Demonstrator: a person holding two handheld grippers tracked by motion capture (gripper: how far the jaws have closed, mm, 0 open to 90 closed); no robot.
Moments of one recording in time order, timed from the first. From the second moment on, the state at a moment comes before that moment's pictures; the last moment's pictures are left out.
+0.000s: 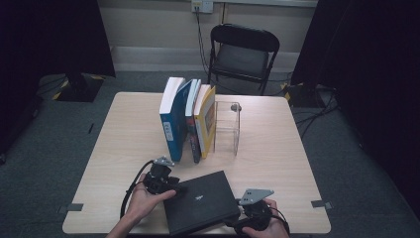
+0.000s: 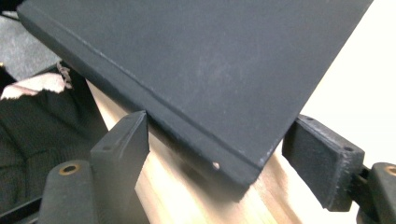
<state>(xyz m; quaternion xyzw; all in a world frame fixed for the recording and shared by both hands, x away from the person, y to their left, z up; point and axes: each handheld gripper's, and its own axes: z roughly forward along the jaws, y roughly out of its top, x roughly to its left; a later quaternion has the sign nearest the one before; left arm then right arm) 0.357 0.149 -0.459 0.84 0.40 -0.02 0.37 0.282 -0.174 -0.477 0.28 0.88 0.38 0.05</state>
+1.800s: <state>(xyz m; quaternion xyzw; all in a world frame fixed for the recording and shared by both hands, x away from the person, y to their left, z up) 0.340 0.158 -0.461 0.81 0.45 -0.04 0.37 0.333 -0.159 -0.483 0.35 0.86 0.36 0.10</state>
